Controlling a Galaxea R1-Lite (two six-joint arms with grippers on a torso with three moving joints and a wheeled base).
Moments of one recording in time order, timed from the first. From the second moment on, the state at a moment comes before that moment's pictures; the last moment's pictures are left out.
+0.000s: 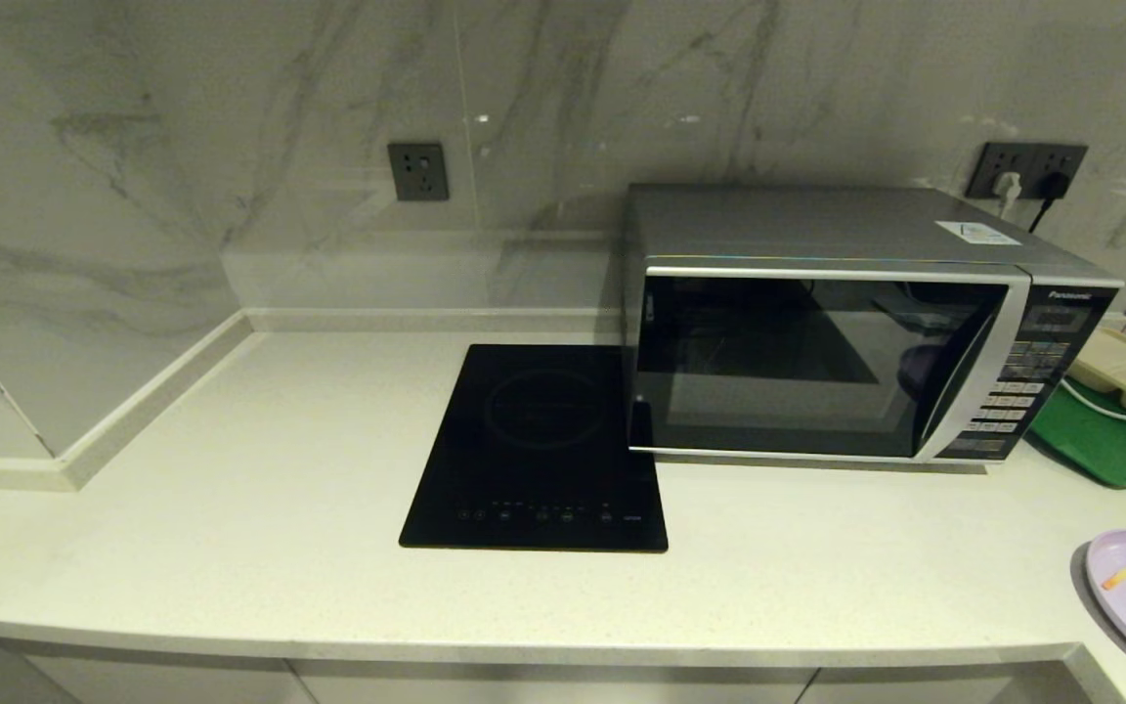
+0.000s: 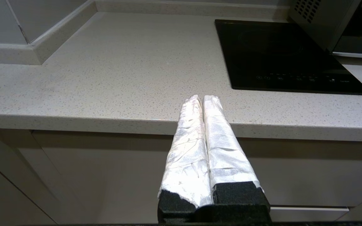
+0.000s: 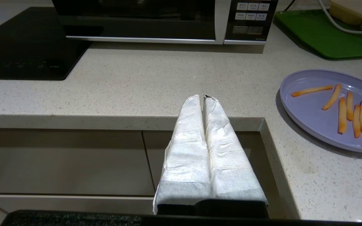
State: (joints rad) left arm 0.00 0.00 0.00 -0.01 0.01 -0.05; right arm 0.01 0.00 -0.01 0.01 -0.04 0.04
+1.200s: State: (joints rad) left arm 0.00 0.00 0.00 -0.01 0.01 -0.05; right arm 0.01 0.53 -0.43 0.15 -0.19 0.23
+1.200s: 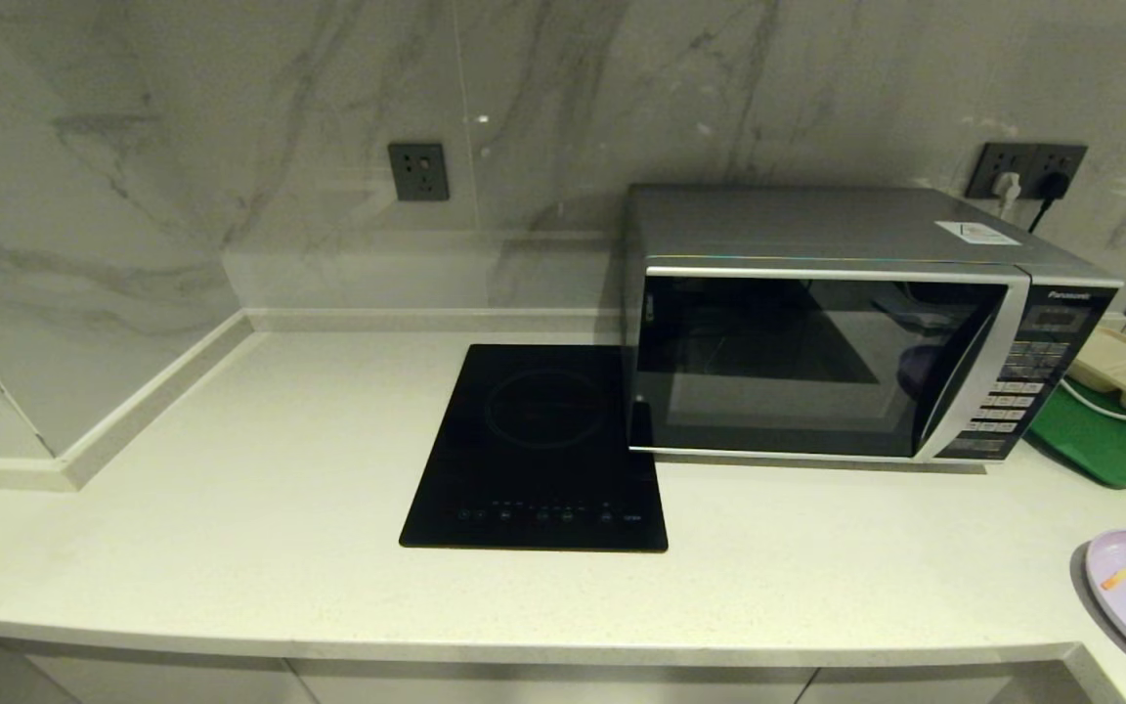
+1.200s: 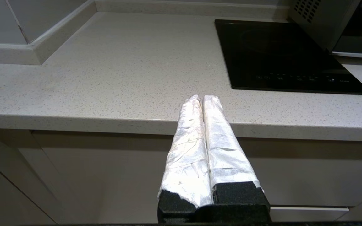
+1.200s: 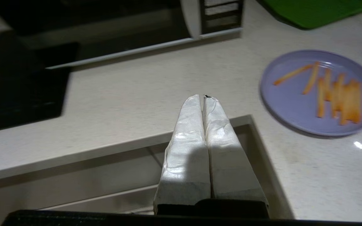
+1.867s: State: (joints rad) left arm 0.00 0.00 0.00 -0.01 0.01 -0.05; right arm 0.27 1.37 -0.68 -0.17 -0.96 0.10
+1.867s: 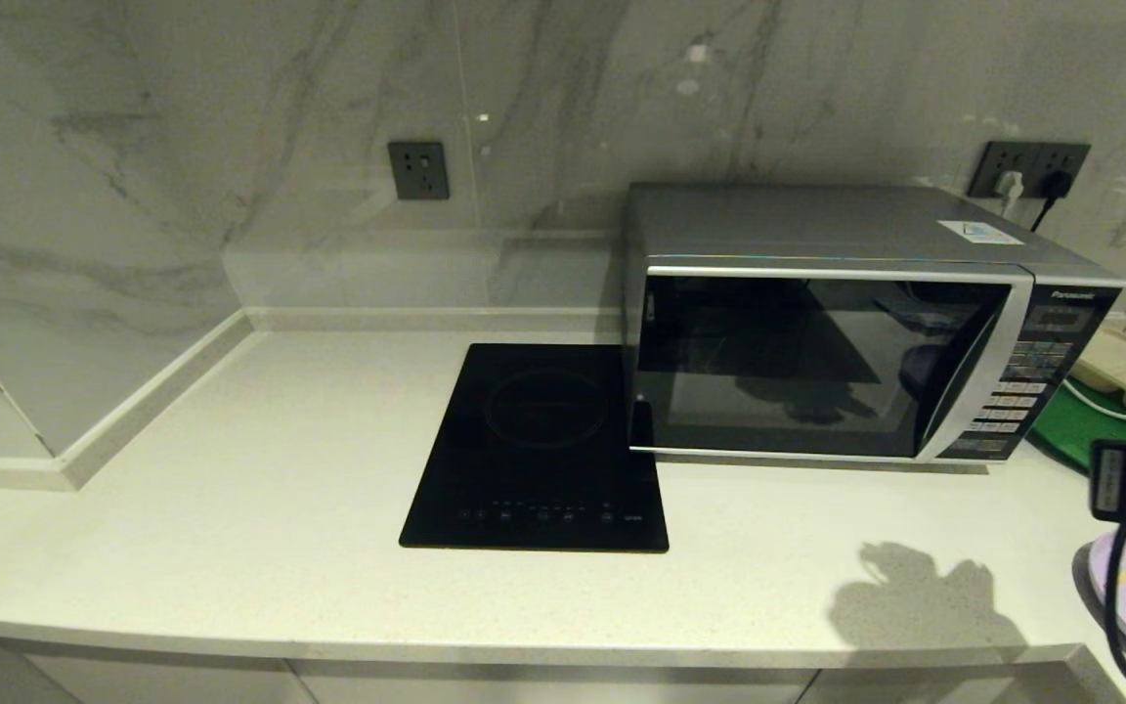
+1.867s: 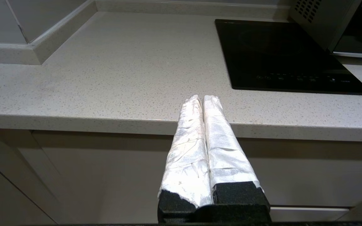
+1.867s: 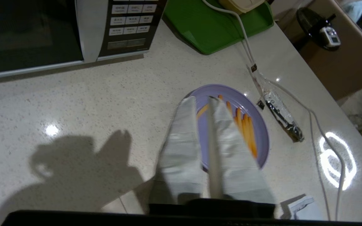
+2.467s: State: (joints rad) left arm 0.00 0.00 0.00 -0.01 0.01 -0.05; right arm 0.28 1.72 -0.90 -0.26 -0.99 0.12
